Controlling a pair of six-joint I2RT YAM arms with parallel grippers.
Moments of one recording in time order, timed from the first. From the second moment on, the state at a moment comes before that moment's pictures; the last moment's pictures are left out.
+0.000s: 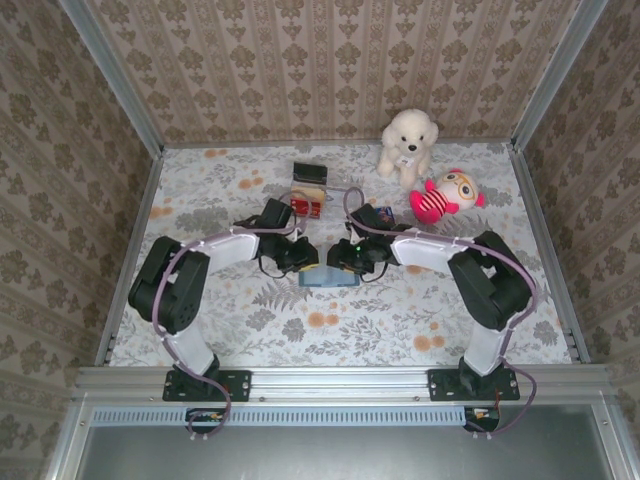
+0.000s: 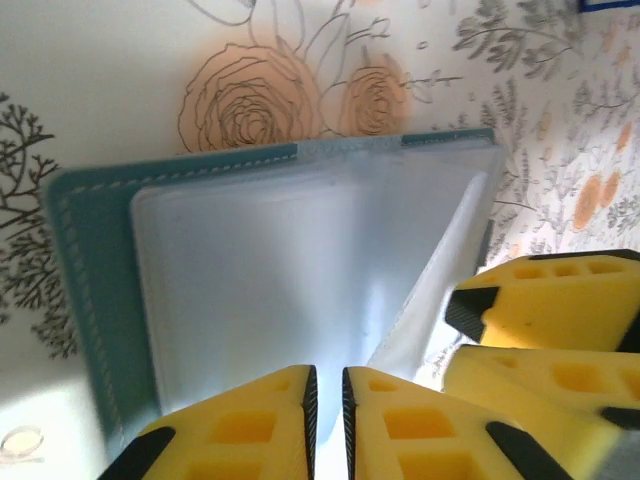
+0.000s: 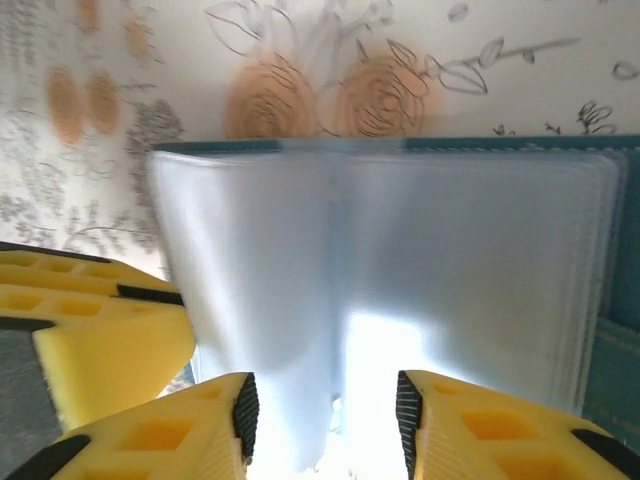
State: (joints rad) left arm -0.54 1.71 0.99 -0.37 0.54 -0.67; right arm 0.60 1.77 1.05 -0.26 -0.33 0.80
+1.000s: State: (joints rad) left arm -0.13 1.17 0.90 -0.48 -0.17 -0.30; right arm 0.34 1.04 0.80 -0.28 0.55 0.26
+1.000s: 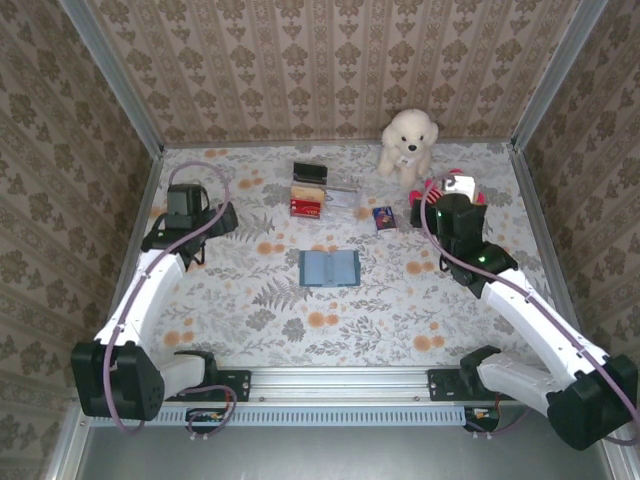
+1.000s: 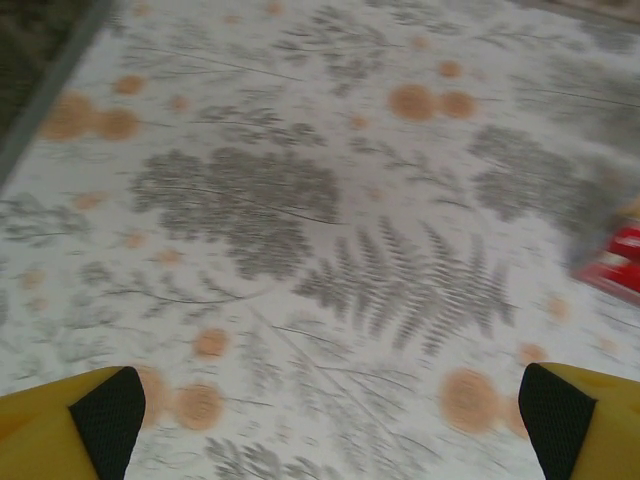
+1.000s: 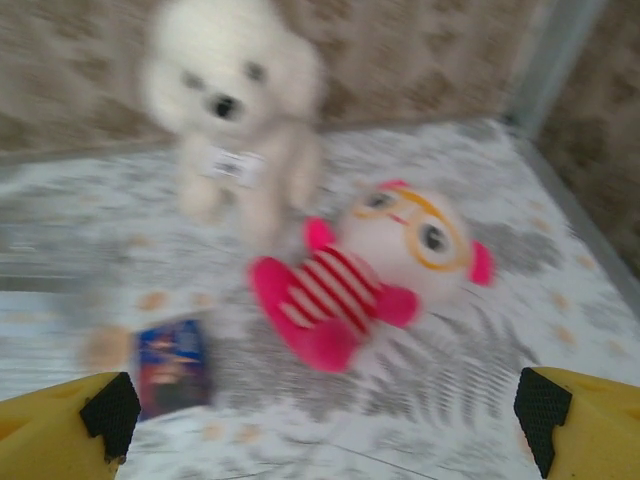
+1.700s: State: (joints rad) left arm 0.03 1.29 0.42 0.30 -0.12 -0.01; right arm 0.18 1.33 0.39 0.48 0.53 0.02
